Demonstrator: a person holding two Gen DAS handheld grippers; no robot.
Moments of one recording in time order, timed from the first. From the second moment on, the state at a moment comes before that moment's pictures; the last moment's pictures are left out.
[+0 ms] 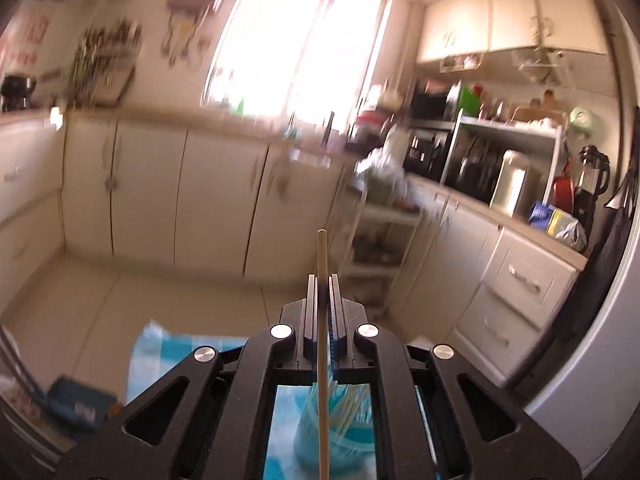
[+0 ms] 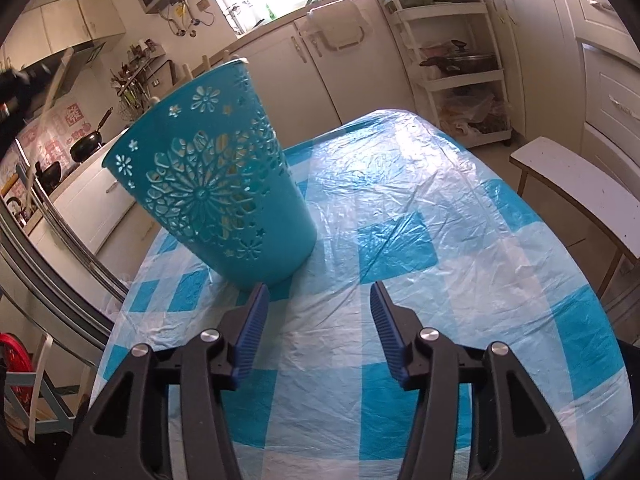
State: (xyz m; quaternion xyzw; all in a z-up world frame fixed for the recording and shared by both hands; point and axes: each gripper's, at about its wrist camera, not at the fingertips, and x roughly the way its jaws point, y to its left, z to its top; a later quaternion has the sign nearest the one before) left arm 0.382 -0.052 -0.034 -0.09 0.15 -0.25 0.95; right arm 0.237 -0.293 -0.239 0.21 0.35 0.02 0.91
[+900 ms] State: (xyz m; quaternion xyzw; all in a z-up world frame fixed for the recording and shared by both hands) left arm 0.421 -0.164 -0.121 -0.03 0.14 -0.16 0.98; right arm 0.239 -0.306 -0.245 0.27 0.35 0.03 0.90
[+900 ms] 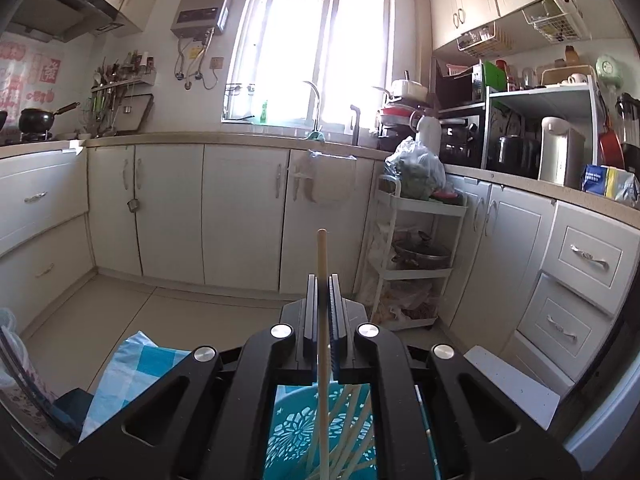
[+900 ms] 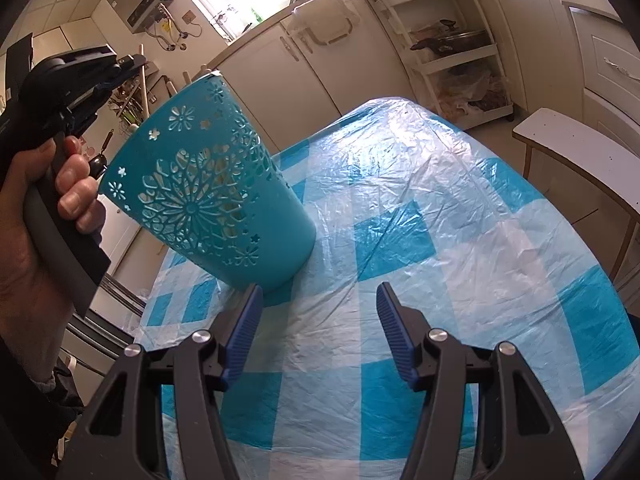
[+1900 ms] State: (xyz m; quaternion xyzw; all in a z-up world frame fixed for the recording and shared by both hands) left arm 0.275 -0.069 -0.106 0.01 0.27 -0.04 0.96; right arm 0.187 -0.280 -0.134 0.18 0.29 0.02 0.94
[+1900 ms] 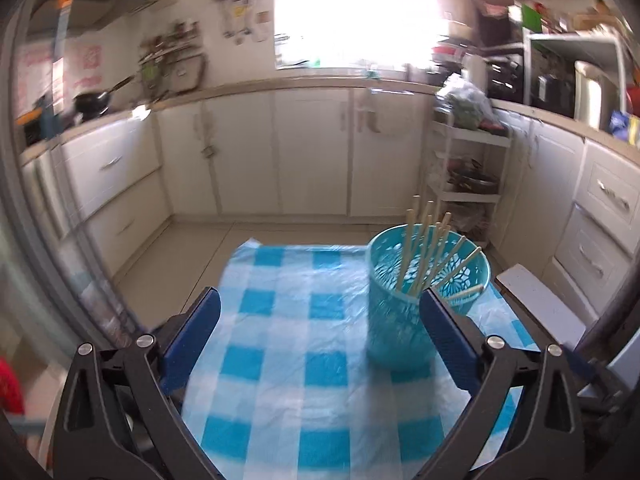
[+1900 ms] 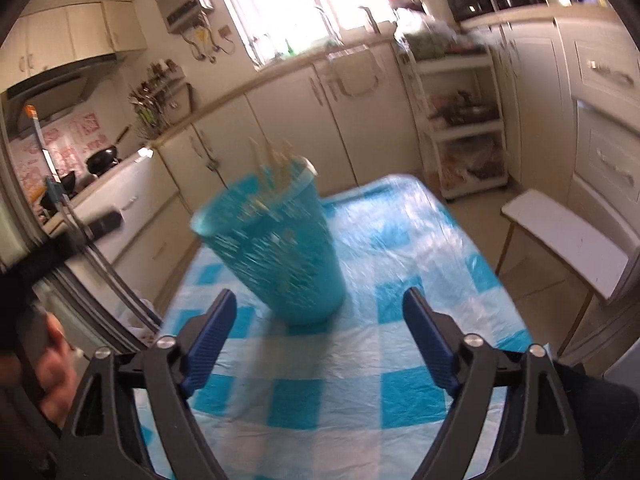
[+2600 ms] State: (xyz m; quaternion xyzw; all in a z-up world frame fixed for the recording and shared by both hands) left arm 0.089 -0.007 -0.047 -0.03 0.28 -0.02 0.96; right arm 0.050 -0.221 -0.028 0.14 0.27 0.06 0.95
